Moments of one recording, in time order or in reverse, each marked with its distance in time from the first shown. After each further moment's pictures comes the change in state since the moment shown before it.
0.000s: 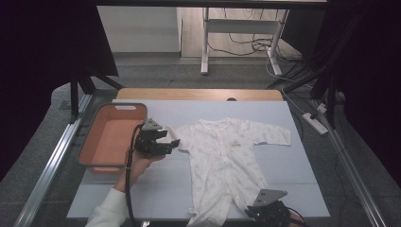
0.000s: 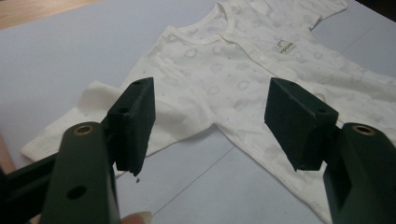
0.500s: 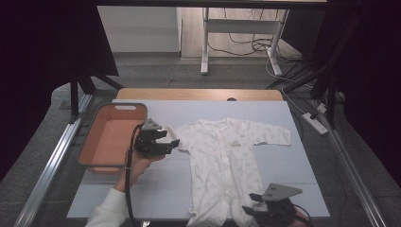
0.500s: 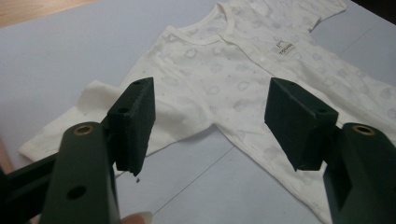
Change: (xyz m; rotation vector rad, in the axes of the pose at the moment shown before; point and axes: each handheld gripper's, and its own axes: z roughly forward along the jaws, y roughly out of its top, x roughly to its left) left arm 0.001 0.000 0.000 -0.005 -0.006 -0.006; right arm -0.009 0.005 -0.021 -0.202 0.003 0.081
